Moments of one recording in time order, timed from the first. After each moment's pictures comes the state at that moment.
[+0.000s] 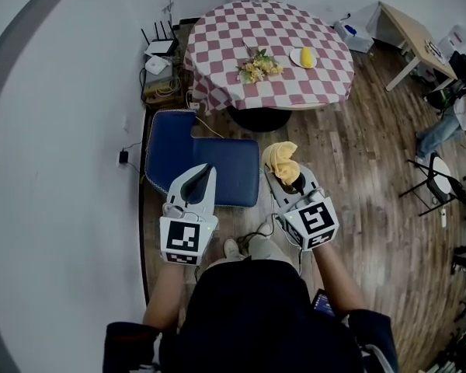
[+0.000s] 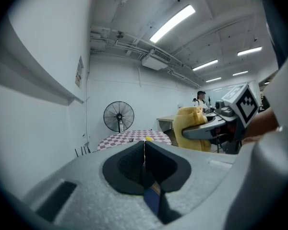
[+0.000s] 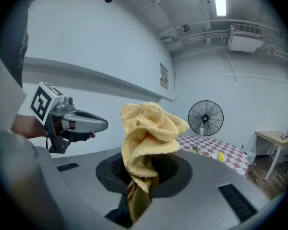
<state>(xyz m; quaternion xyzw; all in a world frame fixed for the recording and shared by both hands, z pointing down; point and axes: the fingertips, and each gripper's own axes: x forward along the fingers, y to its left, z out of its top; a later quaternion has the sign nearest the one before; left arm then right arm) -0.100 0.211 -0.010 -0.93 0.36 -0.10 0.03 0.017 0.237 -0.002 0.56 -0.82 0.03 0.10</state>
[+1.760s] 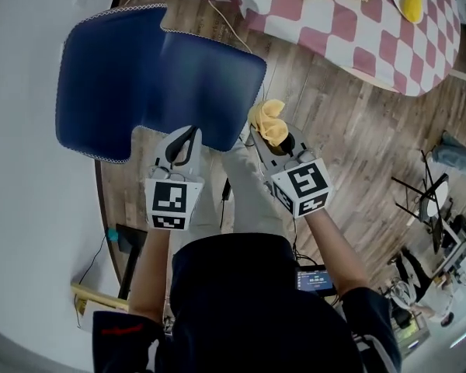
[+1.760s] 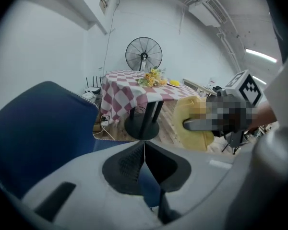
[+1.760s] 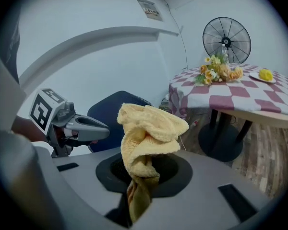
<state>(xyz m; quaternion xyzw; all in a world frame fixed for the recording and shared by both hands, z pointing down) -0.007 0.059 0.348 -0.81 0.43 -0.29 -0.26 0.108 0.052 0.344 0.37 -0.84 0.30 0.24</state>
